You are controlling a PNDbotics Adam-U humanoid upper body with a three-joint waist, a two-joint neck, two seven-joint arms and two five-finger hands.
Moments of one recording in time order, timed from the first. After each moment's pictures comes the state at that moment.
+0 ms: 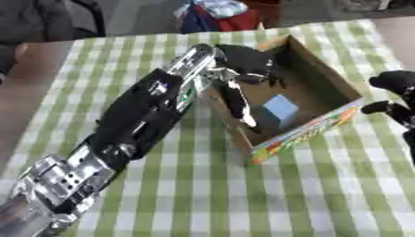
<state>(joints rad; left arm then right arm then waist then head) -1.02 0.30 -0.40 -1.20 -0.98 -0.43 -0.52 -0.27 -0.21 0.20 -1.94 -0.25 -0.10 0.10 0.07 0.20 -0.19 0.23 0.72</state>
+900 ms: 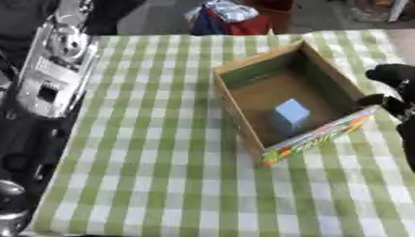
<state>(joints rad) -0.57 0.46 -0.01 -1.94 -0.10 -0.02 0.11 -0.25 -0.21 0.16 -1.93 -0.24 -0.11 0.06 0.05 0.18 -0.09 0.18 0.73</state>
